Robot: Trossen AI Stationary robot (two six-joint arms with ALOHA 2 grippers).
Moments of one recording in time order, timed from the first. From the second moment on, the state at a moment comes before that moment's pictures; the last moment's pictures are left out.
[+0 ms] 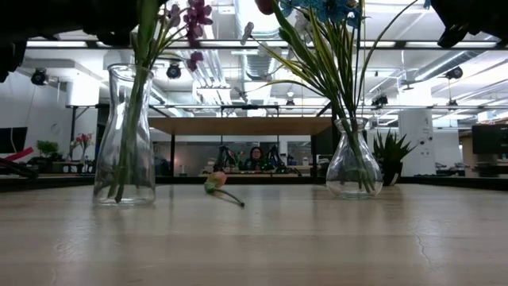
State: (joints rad) left arm -0.57 1.44 0.28 1.54 -0.64 0.41; right arm 0.33 0.03 0.01 0.63 0.42 -0.35
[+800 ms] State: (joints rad) left arm -0.66 1.03 0.28 1.15 -0.63 0.33; right arm 0.33 0.03 0.01 0.63 0.42 -0.35
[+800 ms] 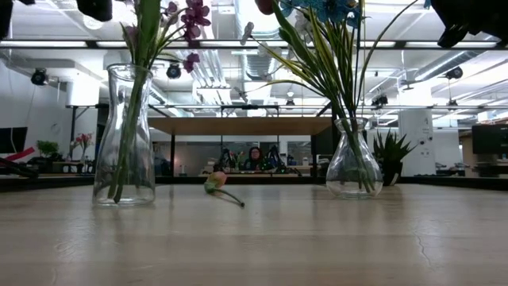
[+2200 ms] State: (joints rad) left arm -0.76 0.87 0.67 0.38 -0.91 0.42; right arm 0.33 0.03 0.01 0.63 0.42 -0.35
